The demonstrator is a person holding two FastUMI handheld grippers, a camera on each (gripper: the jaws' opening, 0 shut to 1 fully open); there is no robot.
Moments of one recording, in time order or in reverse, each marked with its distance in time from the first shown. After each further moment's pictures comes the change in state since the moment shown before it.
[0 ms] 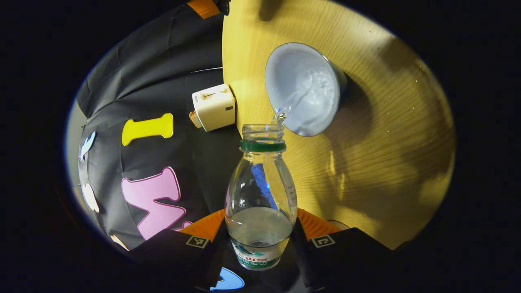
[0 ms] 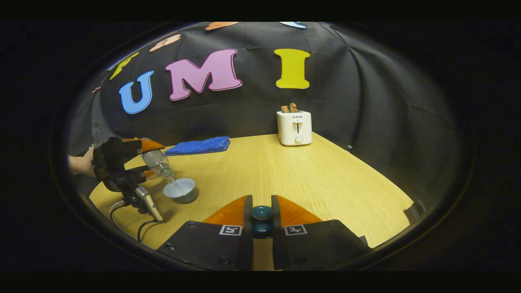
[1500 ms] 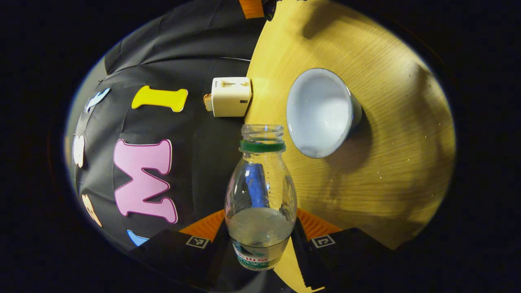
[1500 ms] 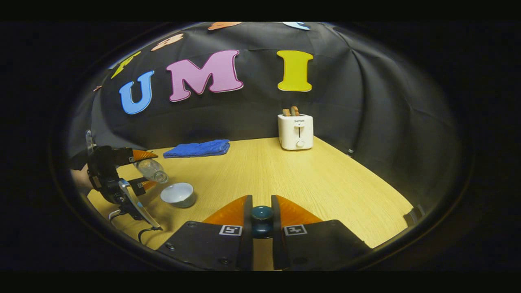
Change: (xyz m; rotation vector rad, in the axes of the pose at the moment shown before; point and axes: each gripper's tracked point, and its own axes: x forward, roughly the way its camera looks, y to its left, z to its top) left arm -0.010 -0.020 0.007 -0.309 0.016 -0.019; right arm 0.012 0.001 0.011 -0.012 -0.011 -0.007
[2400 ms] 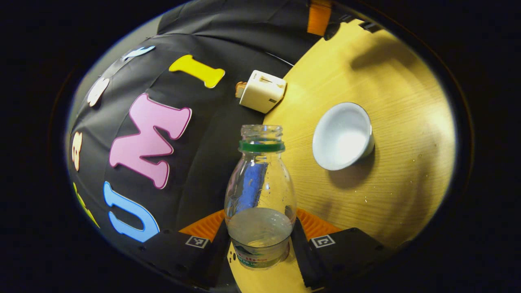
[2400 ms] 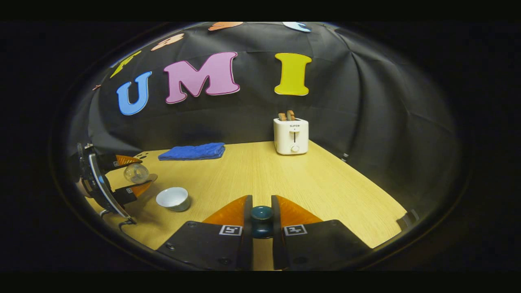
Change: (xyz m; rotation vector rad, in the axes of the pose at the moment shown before) left arm -0.021 -0.003 -0.001 -0.357 -0.012 0.027; right arm -0.001 -0.008 0.019 -0.018 -0.027 -0.033
